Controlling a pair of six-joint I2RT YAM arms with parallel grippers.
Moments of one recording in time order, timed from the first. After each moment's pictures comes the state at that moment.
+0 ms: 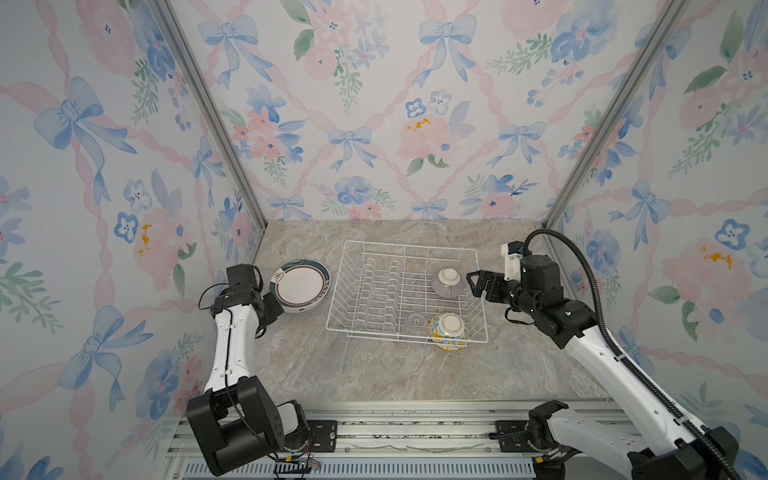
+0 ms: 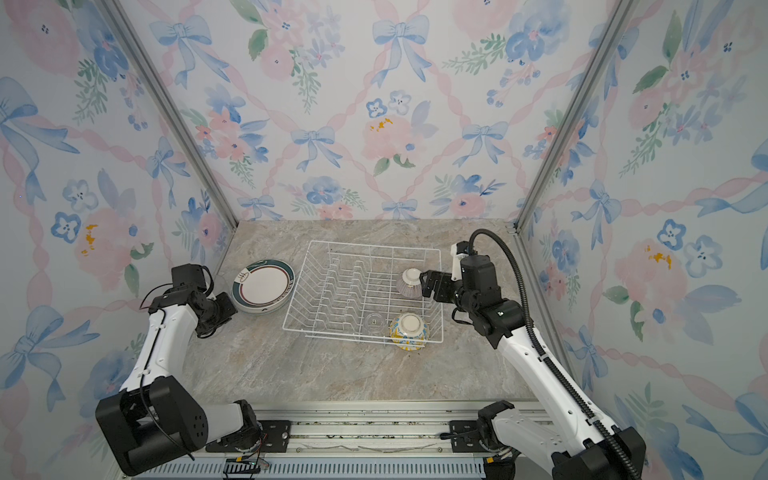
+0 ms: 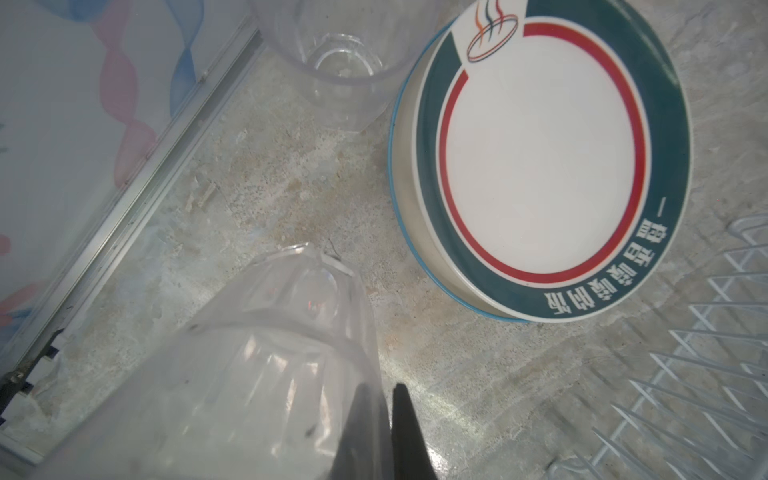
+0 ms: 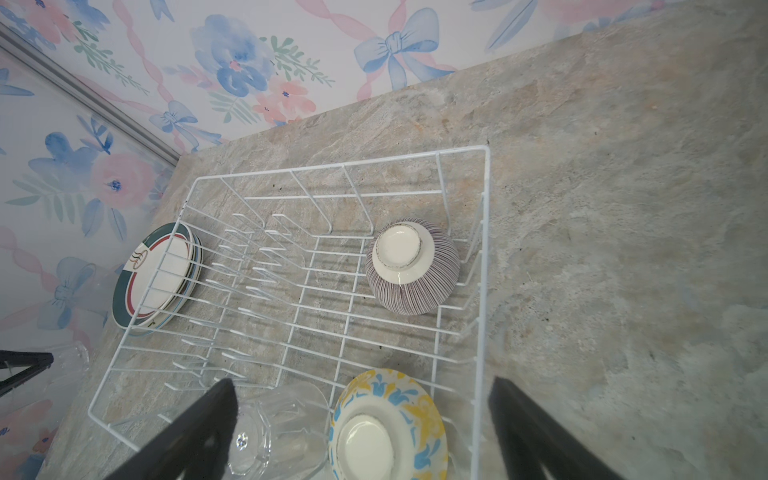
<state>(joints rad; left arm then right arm) 0.39 1.29 0.99 -0.85 -0.01 -0.29 0.37 1.05 0.96 -0.48 -0.06 0.44</state>
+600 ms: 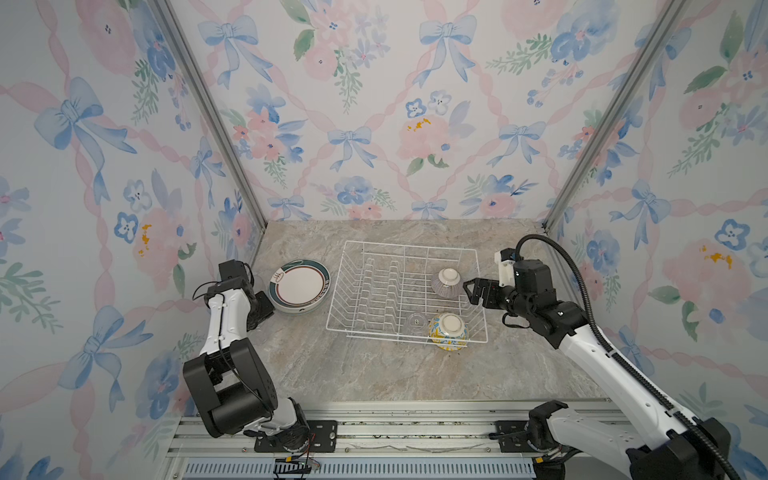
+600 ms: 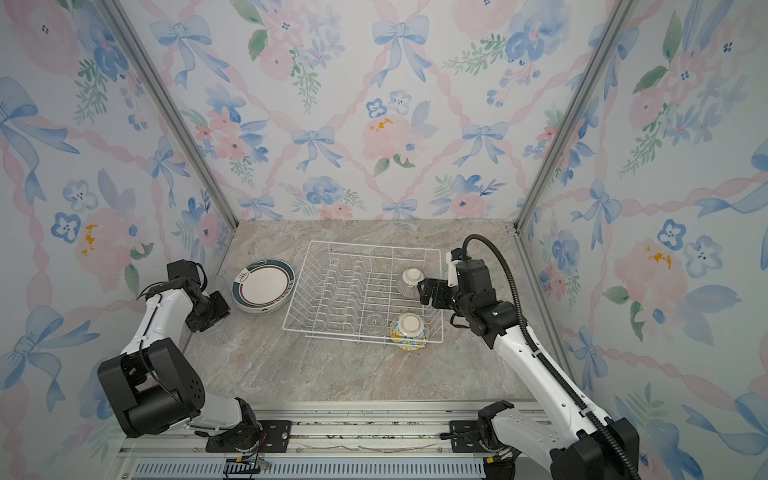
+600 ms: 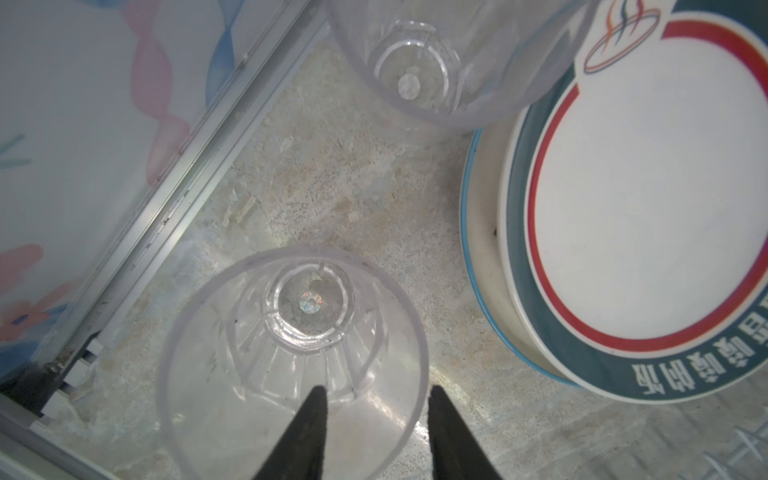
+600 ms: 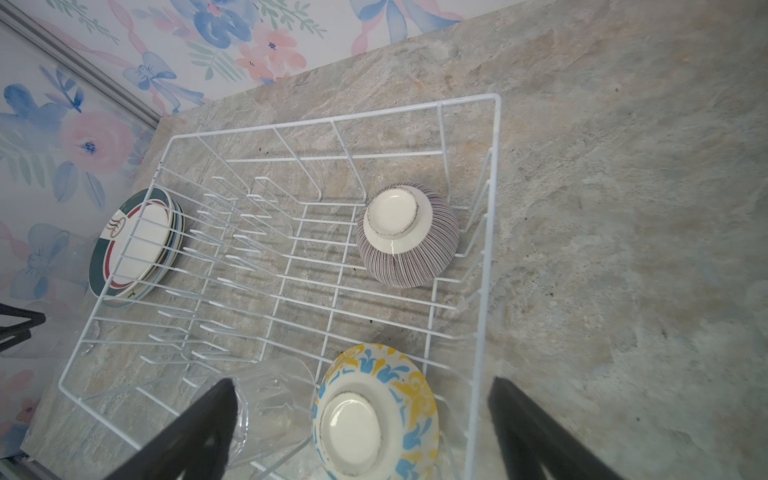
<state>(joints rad) 0.45 1.45 1.07 -0.86 -0.03 -0.27 0.37 1.08 0.92 -0.48 -0.09 0.41</state>
